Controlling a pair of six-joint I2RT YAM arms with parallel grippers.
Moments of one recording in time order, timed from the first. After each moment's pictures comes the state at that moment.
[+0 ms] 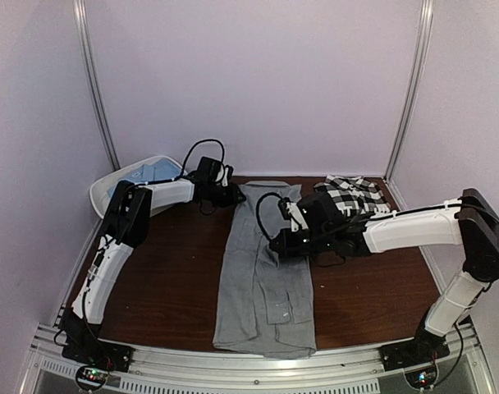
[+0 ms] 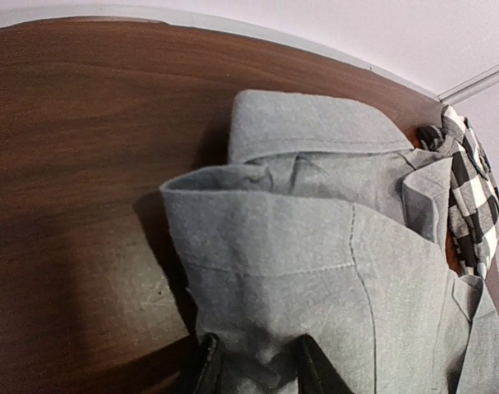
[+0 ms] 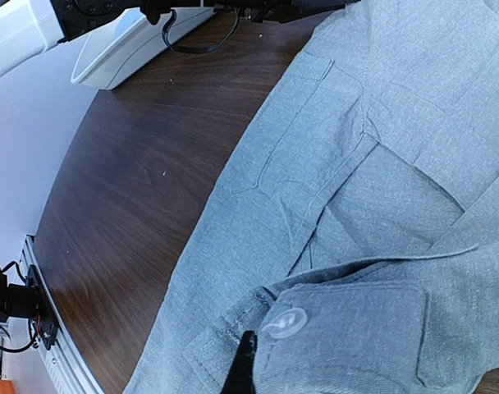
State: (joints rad) left arm -0.48 2.64 2.16 -0.20 0.36 -0.48; right arm 0.85 1.64 0.97 0.02 -0.11 0.60
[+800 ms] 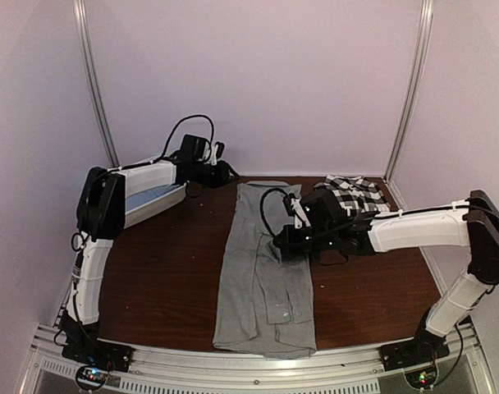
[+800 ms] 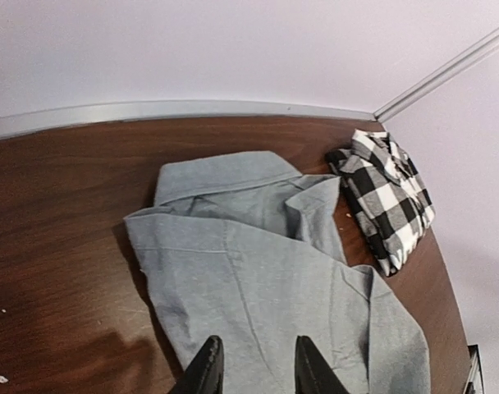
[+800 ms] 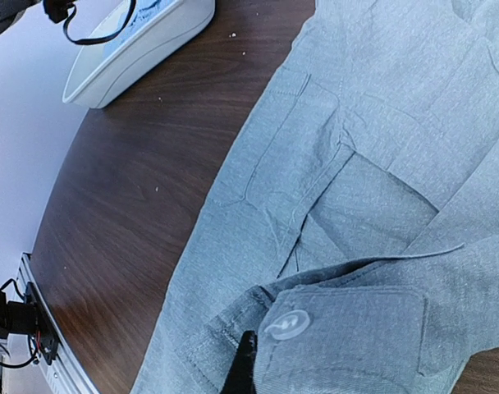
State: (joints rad) left arm -0.45 2.38 1.99 -0.19 0.43 -0.45; right arm 0.85 1.61 0.97 -0.01 -0.04 0.63
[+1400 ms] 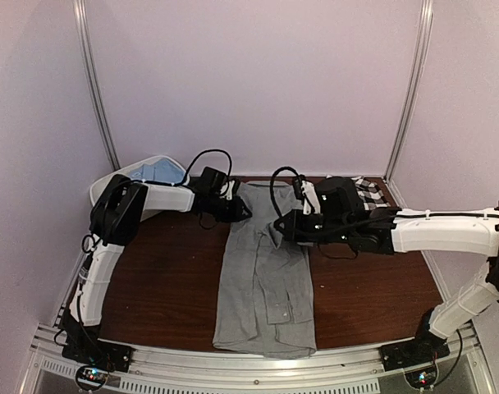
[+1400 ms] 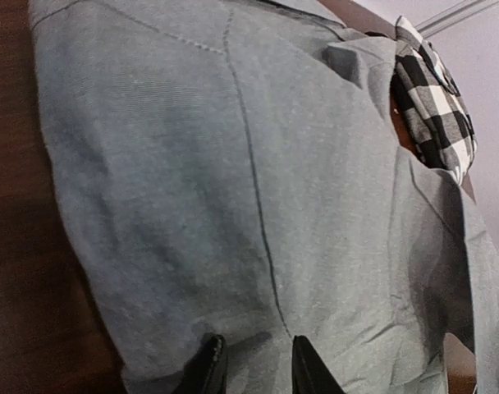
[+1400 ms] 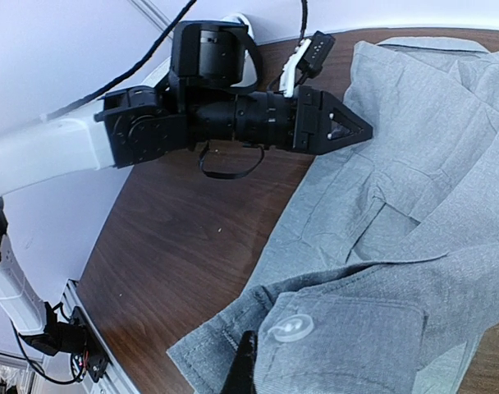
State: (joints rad) left arm -0.55 2.43 1.79 -0.09 0.42 -0.50; right arm 0.88 1.45 0.97 -0.01 0.02 0.68
